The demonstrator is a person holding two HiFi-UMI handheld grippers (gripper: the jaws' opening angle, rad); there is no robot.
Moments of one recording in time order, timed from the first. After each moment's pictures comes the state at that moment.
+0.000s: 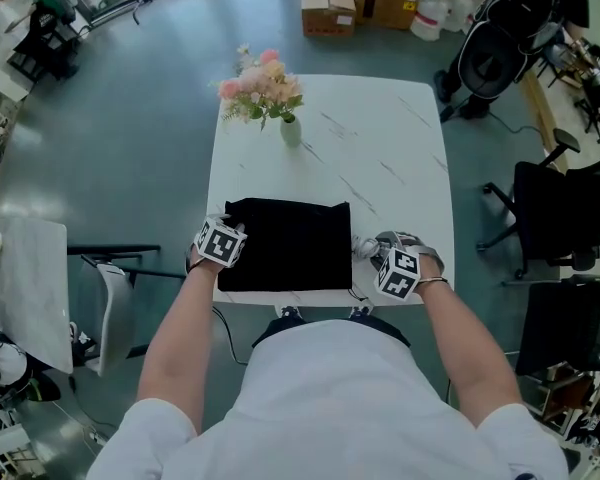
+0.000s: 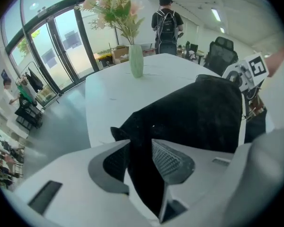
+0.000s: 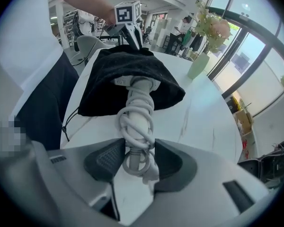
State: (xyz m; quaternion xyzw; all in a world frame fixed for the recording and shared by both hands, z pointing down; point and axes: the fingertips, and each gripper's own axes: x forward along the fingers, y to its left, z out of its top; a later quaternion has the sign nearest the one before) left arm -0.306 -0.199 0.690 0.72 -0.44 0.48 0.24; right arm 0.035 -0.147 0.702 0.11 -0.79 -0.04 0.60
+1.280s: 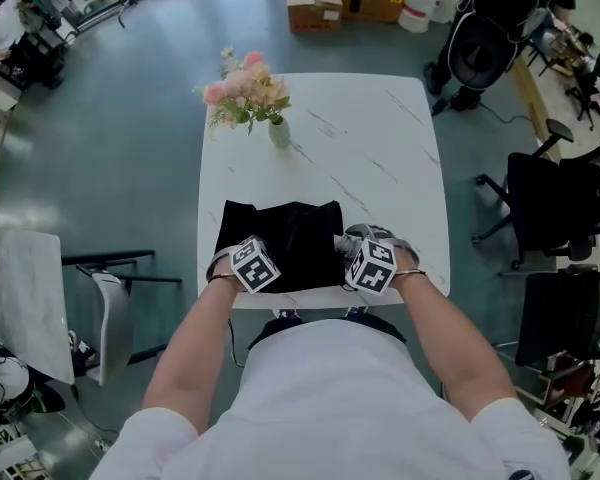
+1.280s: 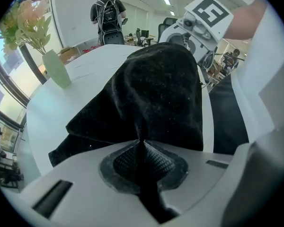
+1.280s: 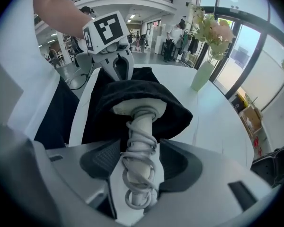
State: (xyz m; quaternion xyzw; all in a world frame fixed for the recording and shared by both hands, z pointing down) left arm -0.186 -0.137 0.718 0.79 -0.19 0.56 0.17; right arm -0.033 -0.152 0.680 0.10 -0.83 0.01 0.55
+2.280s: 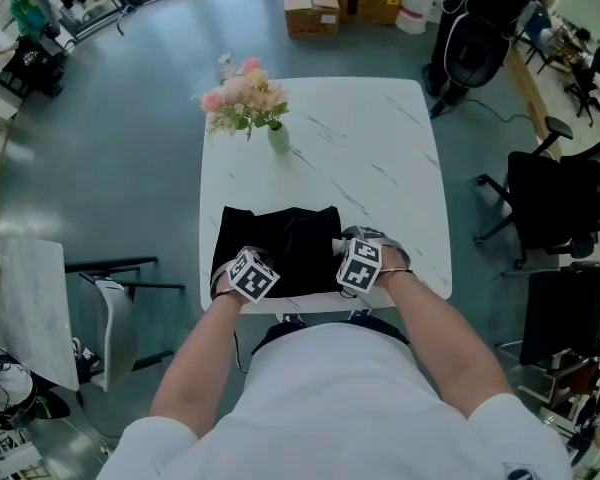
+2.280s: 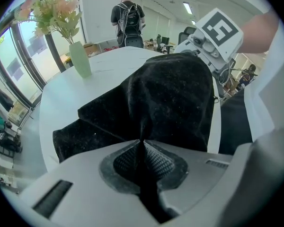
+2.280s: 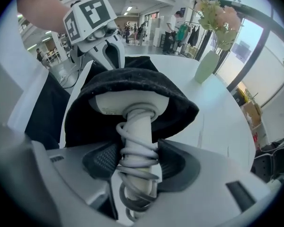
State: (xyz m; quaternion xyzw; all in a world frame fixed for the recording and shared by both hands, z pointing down) left arm -0.199 -0.138 0.717 0.77 -0.29 0.52 0.21; right arm -0.042 -0.160 0.707 0.11 -0.81 0.03 0.58
